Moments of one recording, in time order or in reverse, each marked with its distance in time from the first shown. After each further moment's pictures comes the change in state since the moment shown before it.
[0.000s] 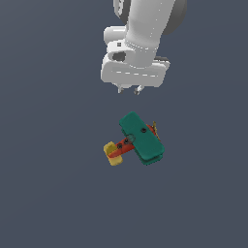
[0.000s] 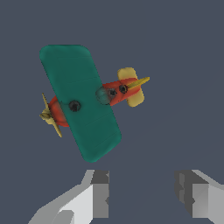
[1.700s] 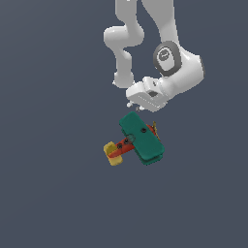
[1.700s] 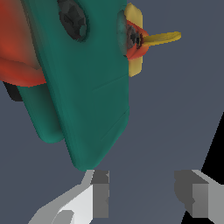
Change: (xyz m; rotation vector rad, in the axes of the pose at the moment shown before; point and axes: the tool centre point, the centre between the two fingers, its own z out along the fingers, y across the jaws) arm -0.035 -0.054 0.113 -0.582 -0.191 -0.127
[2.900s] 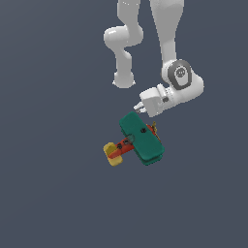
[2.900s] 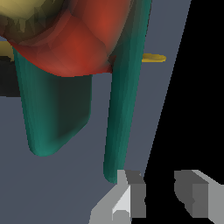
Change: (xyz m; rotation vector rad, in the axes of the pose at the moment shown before) arm 0.000 -0.039 0.010 -0.397 0.091 -0.039
